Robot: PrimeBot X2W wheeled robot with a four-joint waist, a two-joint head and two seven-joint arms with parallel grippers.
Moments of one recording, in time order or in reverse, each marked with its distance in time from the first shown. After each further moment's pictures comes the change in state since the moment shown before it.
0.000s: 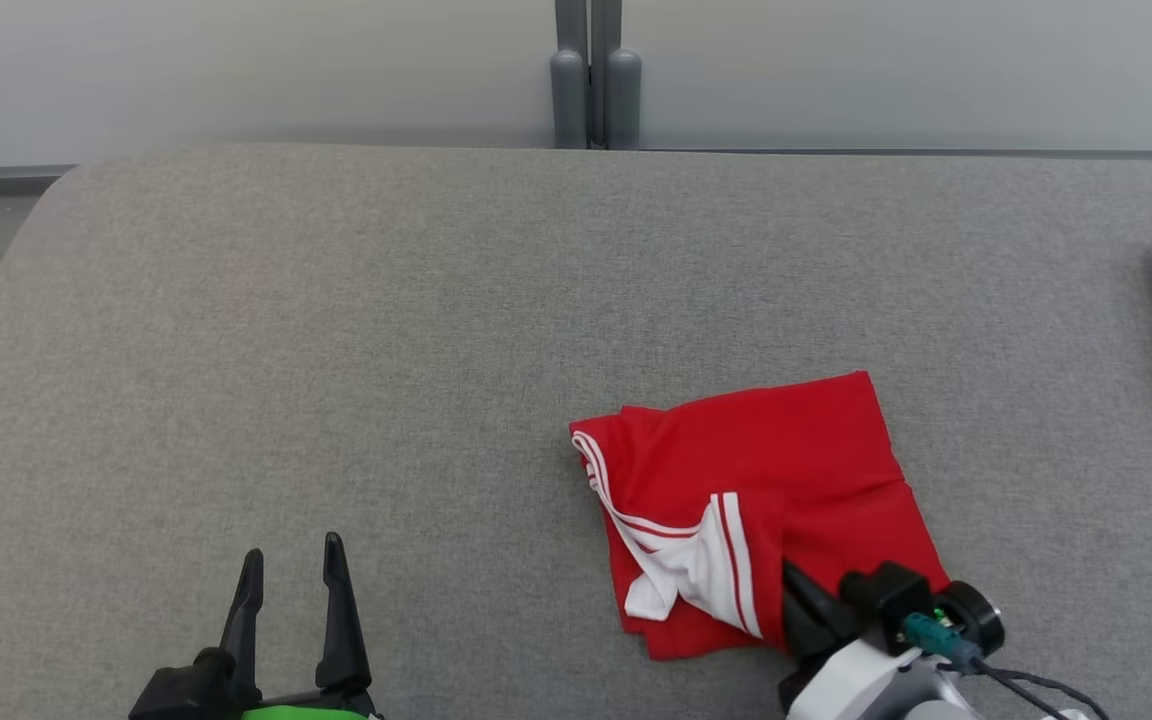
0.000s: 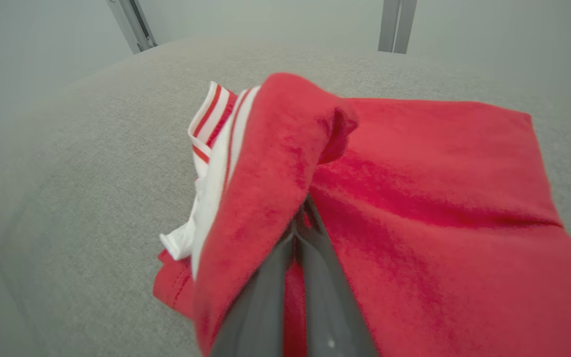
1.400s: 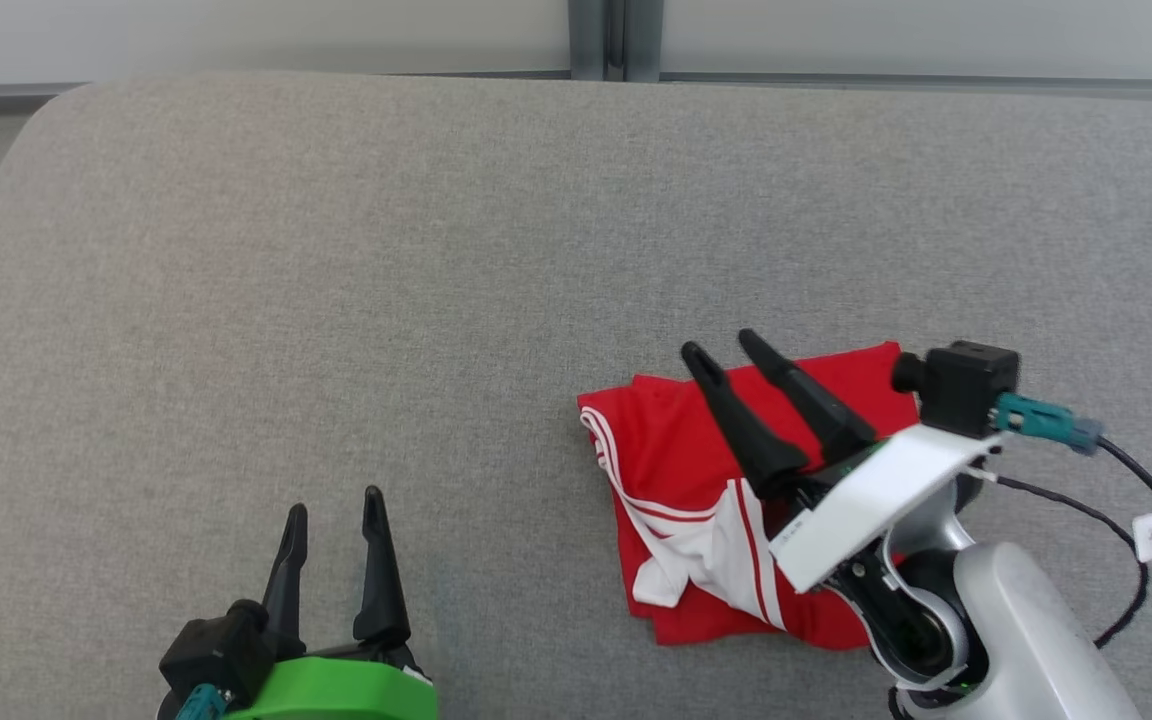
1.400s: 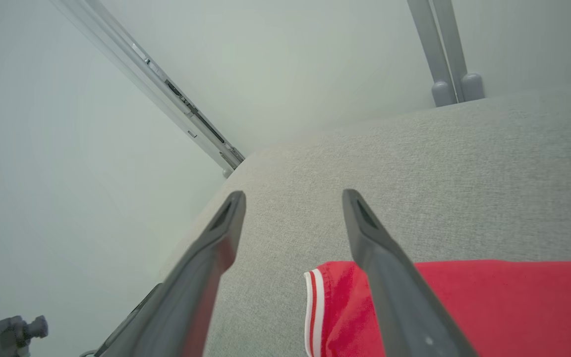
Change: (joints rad) left arm -0.094 0.000 -0.103 0.017 -0.113 0.053 0.000; right arm -0.111 0.113 -0.136 -0.469 0.419 -0.001 0.479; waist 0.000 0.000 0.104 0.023
